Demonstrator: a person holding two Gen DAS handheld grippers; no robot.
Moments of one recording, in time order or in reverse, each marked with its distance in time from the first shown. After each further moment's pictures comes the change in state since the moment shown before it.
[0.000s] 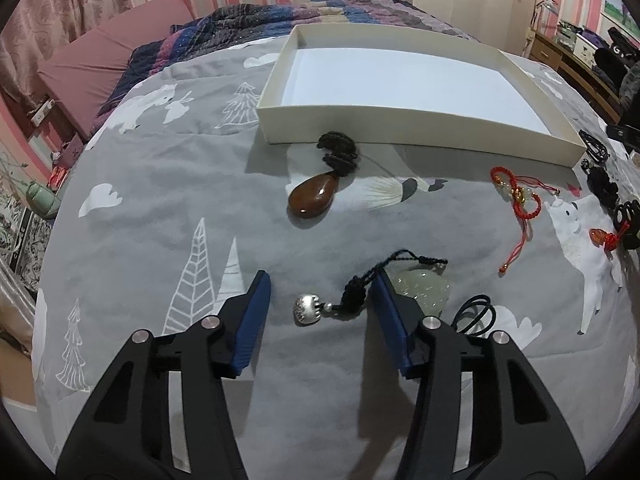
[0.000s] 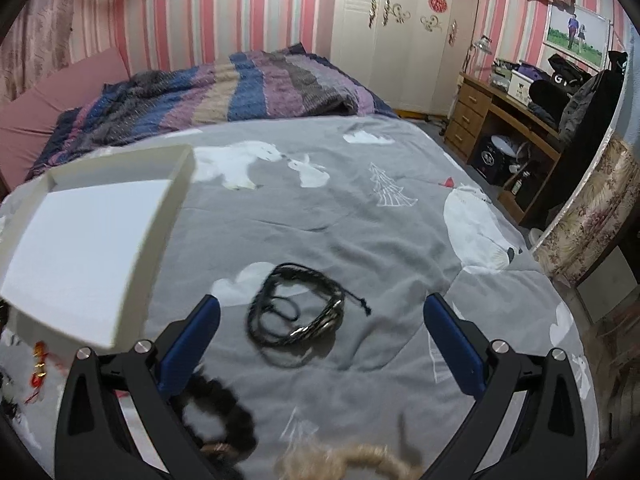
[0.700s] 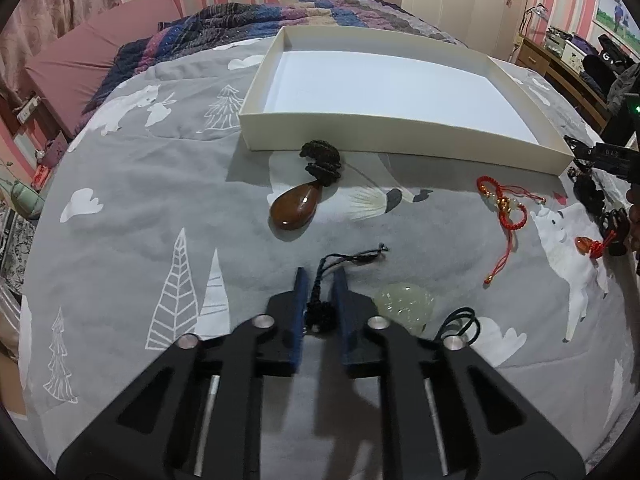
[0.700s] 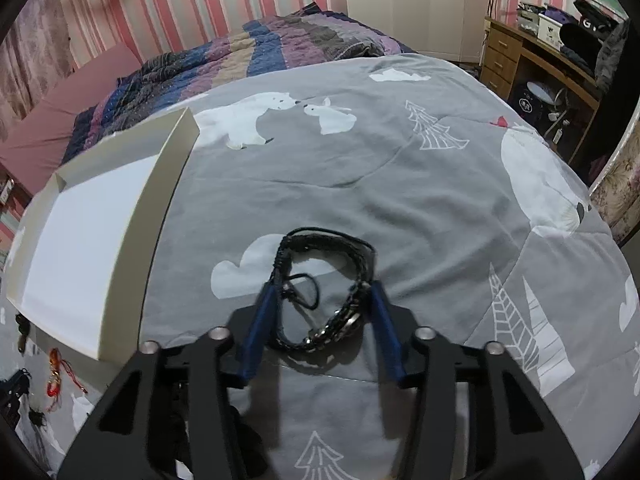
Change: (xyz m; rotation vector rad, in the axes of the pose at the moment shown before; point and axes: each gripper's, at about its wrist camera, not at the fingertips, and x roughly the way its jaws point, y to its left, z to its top) left arm 0.005 -0.001 0.009 -0.014 0.000 -0.075; right arm 0.051 -0.005 -0.004 0.085 0.149 0.186
